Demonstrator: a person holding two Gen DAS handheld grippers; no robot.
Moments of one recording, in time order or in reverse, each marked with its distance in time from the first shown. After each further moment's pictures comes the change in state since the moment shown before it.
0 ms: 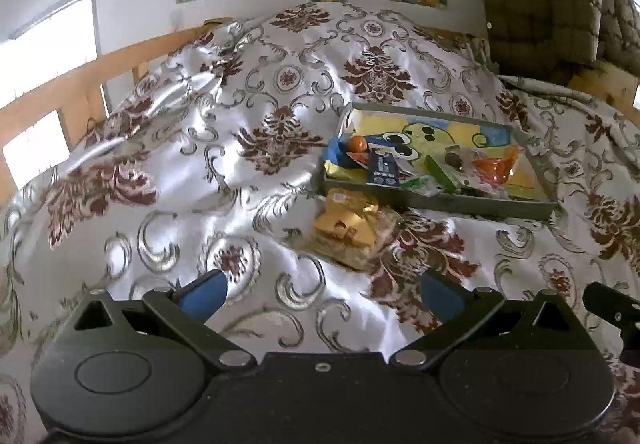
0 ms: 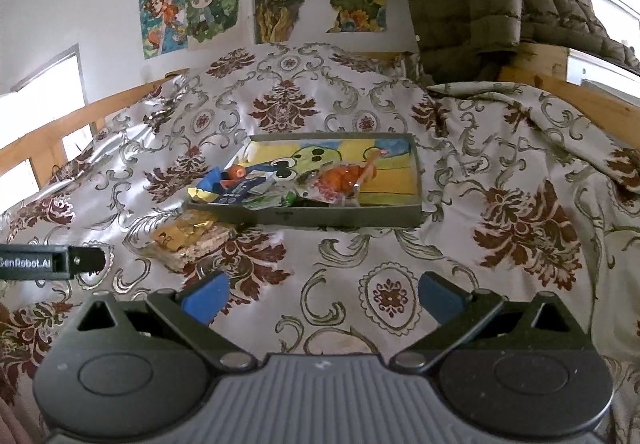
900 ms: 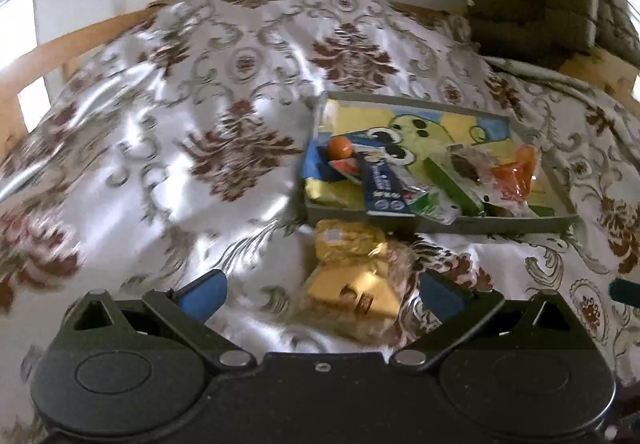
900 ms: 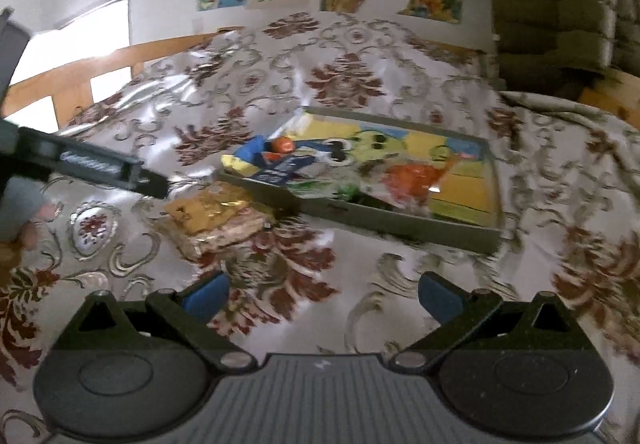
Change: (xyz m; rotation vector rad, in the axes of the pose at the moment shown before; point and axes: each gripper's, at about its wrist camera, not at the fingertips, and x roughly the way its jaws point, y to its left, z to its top) left arm 0.115 0.021 0.051 0.070 0.059 -0.157; right arm 0.082 0.040 0.012 -0.188 0.061 0.114
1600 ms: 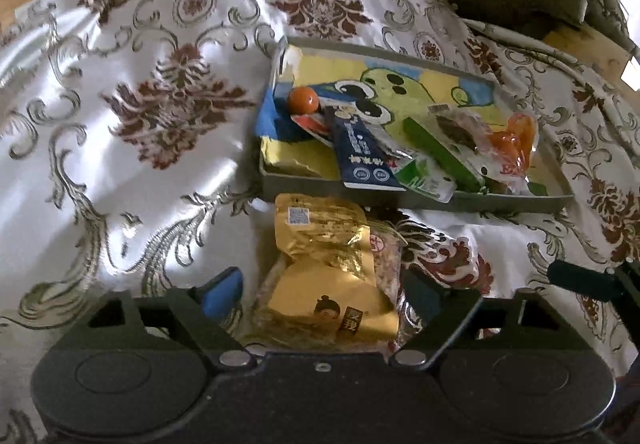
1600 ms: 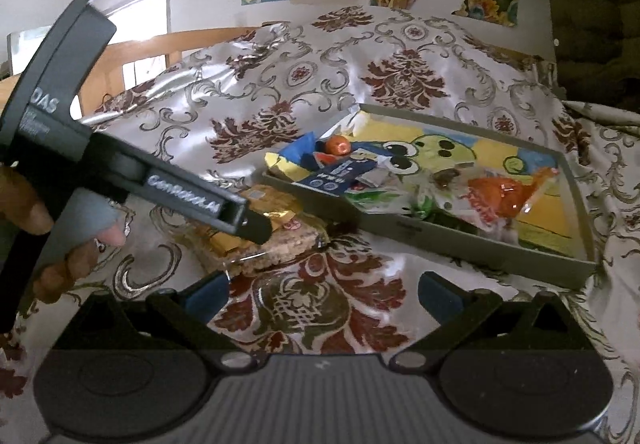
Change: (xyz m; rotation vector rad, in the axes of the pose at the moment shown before) left arm 0.072 0.010 0.001 -0.039 0.133 -0.162; right arm 0.064 0.025 0.008 -0.059 -0.011 0.106
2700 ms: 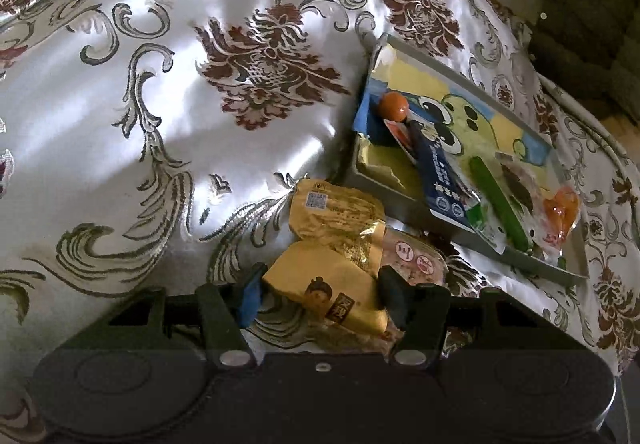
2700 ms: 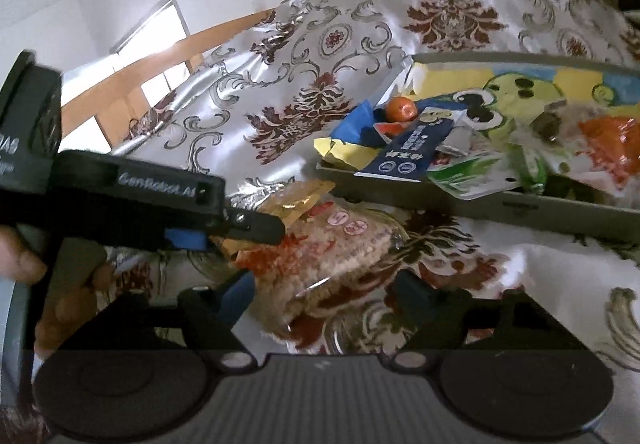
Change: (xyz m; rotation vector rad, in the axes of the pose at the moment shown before) left arm 0.000 0.058 0.005 -0.326 0.045 0.010; right arm 0.075 -0.003 0.021 0.222 0.102 0.262
